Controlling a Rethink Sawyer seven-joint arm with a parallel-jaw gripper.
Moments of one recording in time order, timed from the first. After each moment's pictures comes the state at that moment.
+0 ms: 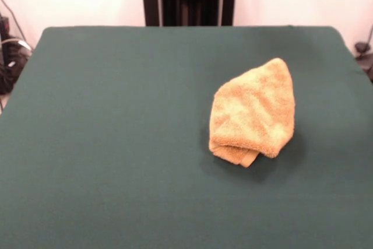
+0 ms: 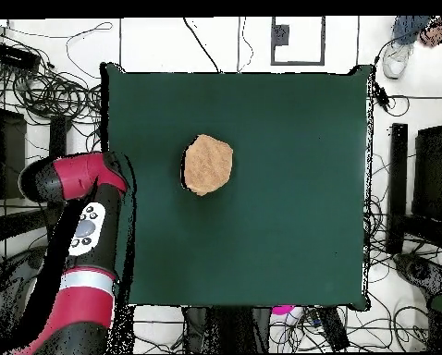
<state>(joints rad) 0.53 -0.06 -0.31 0.97 0.32 0.57 1.63</state>
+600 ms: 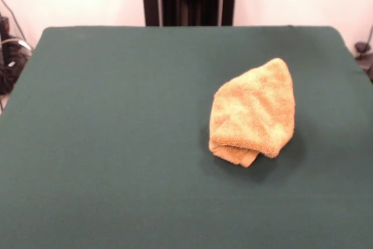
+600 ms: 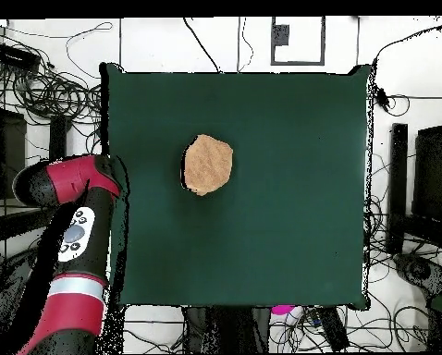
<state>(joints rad) 0.55 -0.06 -0.35 0.96 0.32 0.61 1.67</state>
